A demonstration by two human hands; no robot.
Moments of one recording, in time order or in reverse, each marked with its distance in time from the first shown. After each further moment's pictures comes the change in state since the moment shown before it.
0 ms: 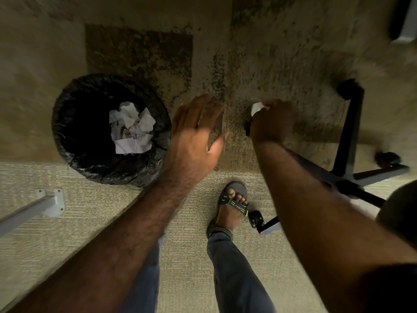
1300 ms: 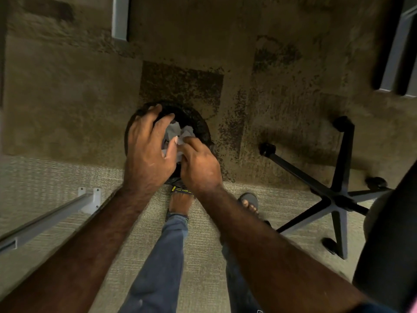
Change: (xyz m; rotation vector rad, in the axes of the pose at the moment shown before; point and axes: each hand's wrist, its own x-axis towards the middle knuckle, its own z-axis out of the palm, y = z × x) left_hand -0.037 -0.084 -0.197 0.099 0.093 -0.149; right_hand -0.234 -0.140 0.024 -0.047 -0.286 -0.793
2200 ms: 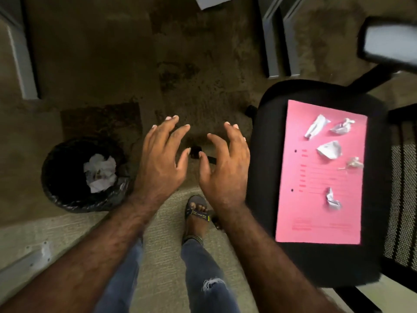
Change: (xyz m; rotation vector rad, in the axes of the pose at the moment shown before) left_hand -0.014 0.290 0.052 -0.139 -0.101 0.376; right_hand -0.164 0.147 -0.237 -0.045 0.653 0.309
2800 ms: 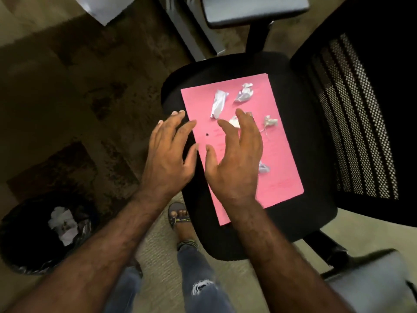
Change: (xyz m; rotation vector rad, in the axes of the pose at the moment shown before) left_hand 0.045 0.168 0.083 -0.079 -0.166 0.352; right_hand -0.008 0.116 -0.134 -0.120 0.246 0.338
